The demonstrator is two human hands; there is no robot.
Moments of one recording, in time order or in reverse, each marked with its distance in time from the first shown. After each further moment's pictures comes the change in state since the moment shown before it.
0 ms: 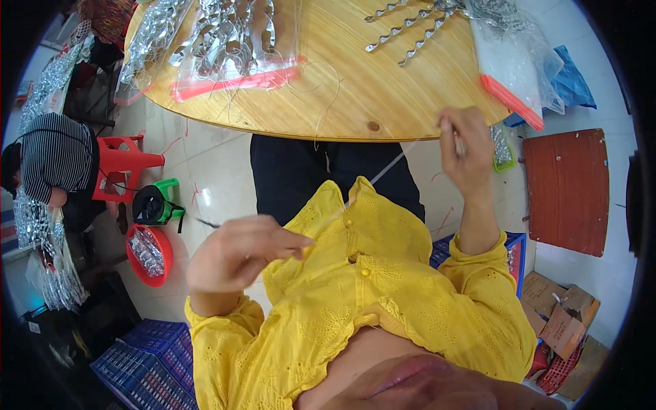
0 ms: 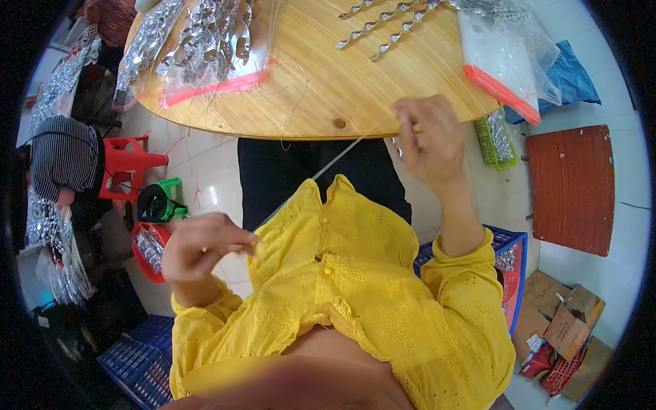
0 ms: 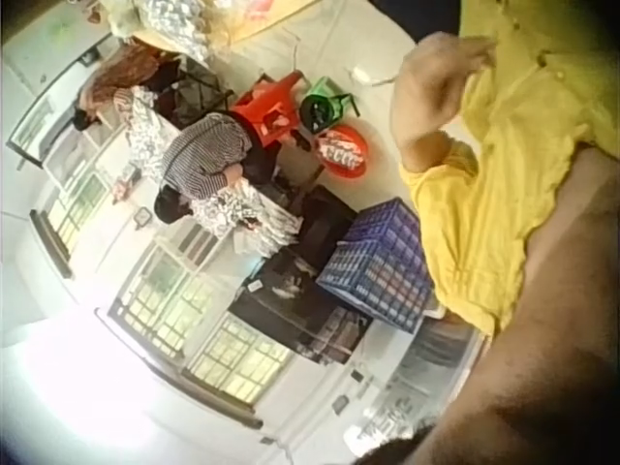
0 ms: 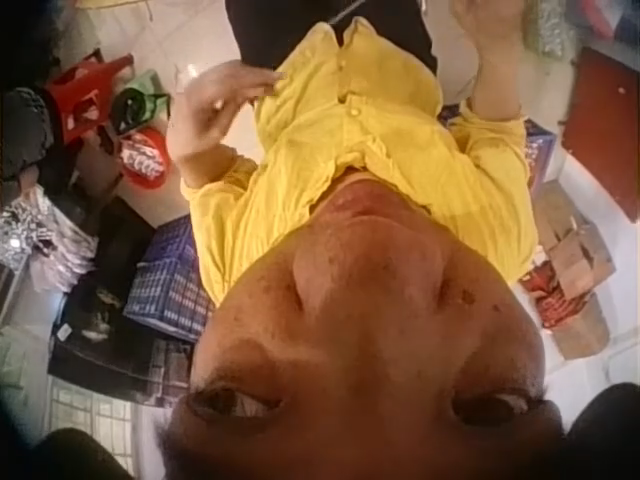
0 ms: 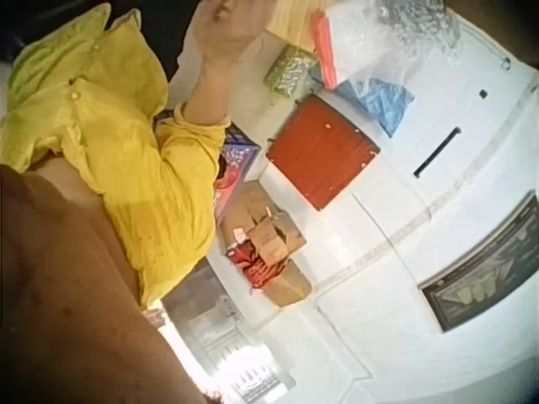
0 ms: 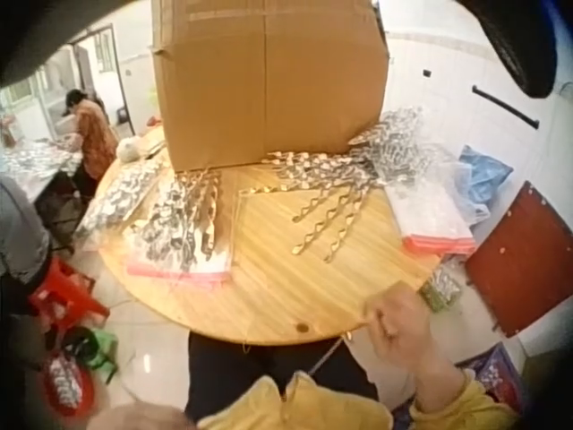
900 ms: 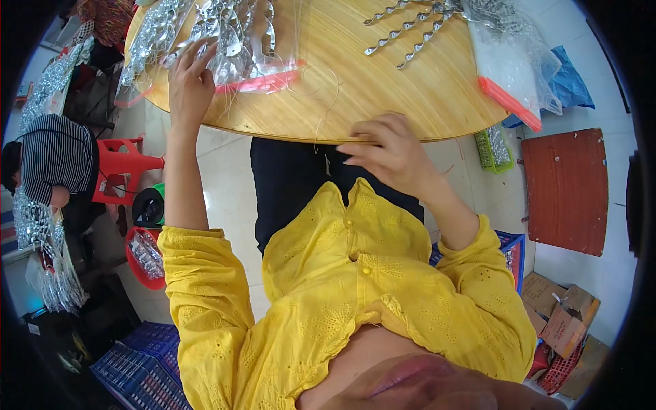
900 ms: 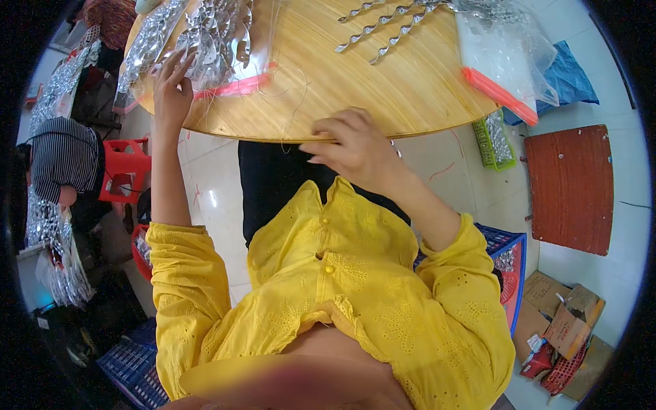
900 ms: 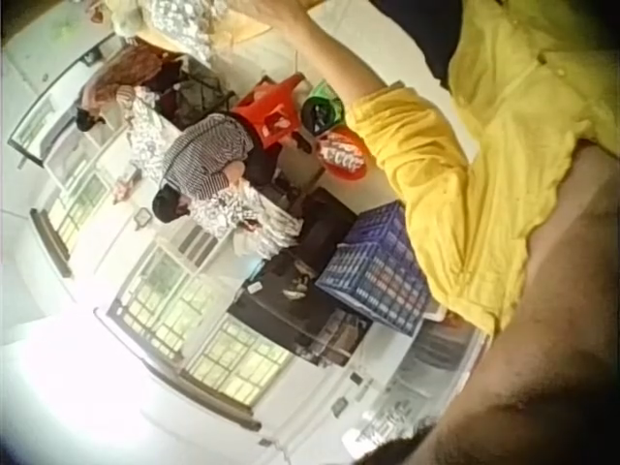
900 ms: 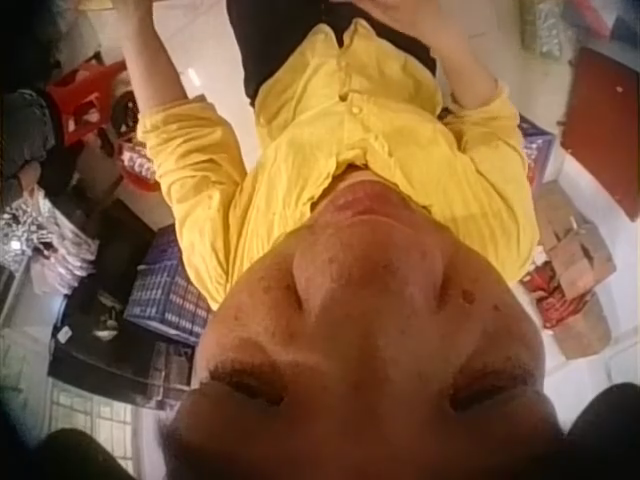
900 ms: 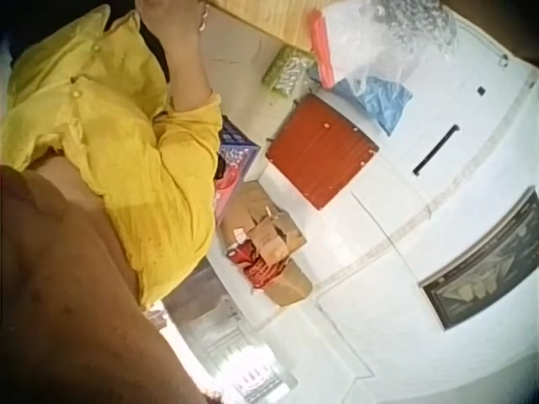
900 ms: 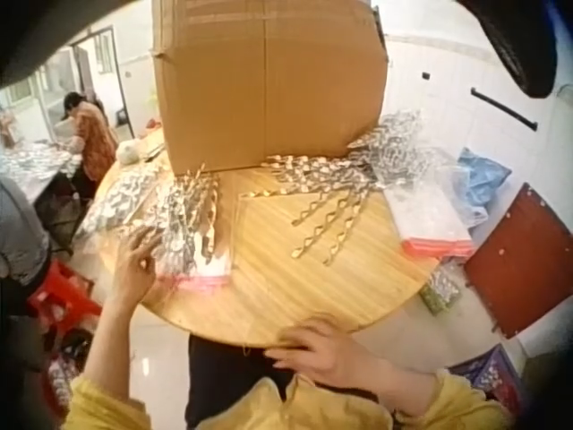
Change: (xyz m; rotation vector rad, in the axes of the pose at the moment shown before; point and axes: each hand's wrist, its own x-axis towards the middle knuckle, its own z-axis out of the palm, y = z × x) left_hand 0.093 -0.136 -0.139 1.273 0.701 0.202; right_hand -0.007 -0.022 0.059 0.203 -0.383 -0.211
